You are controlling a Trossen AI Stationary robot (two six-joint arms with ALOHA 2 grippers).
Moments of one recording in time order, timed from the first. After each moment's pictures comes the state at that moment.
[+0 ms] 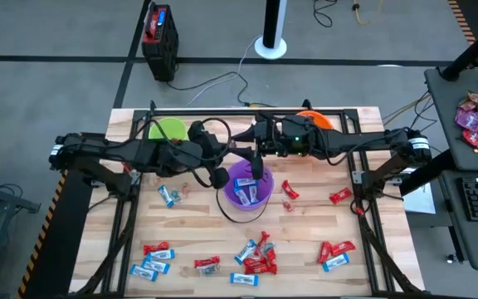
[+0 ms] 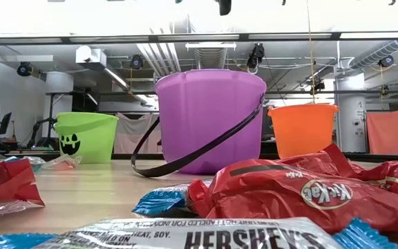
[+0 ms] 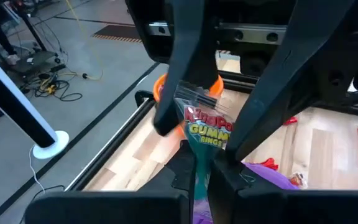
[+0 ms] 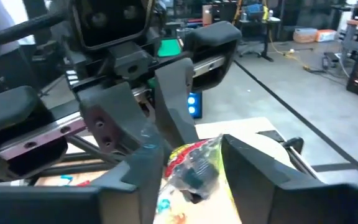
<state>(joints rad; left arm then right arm) -0.15 1.38 1.40 -0.49 -0.62 -0.19 -0.07 1.53 1.33 0.10 -0.02 0.05</state>
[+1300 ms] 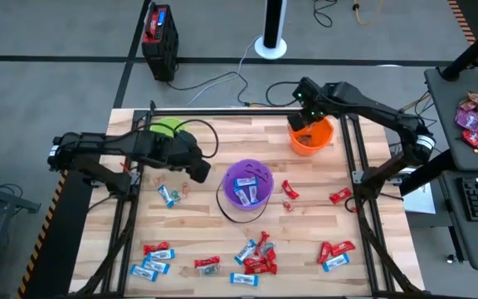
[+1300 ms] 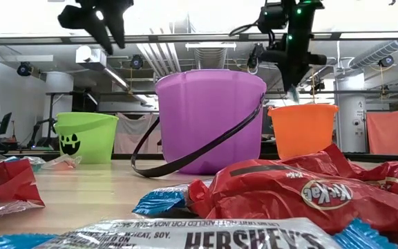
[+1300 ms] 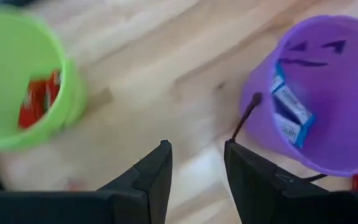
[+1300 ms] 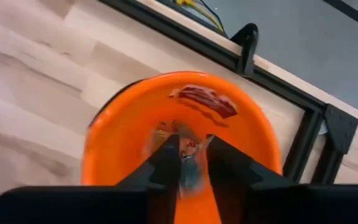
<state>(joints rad) -0.05 1.37 1.41 -1.28 -0.35 -1.06 -0.61 1.50 1.43 -1.15 0.28 0.43</state>
